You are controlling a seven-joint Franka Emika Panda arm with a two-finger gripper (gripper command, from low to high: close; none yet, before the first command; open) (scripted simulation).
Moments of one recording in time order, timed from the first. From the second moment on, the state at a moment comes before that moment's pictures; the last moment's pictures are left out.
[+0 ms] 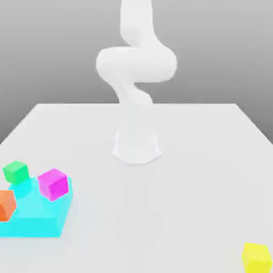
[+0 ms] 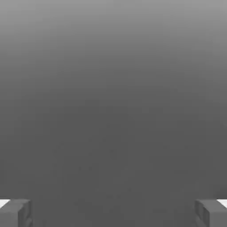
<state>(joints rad) 0.06 -0.71 -0.02 -2.30 0.02 2.32 0.71</state>
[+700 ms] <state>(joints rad) 0.41 0.06 -0.02 -2.26 0.16 2.53 0.02</state>
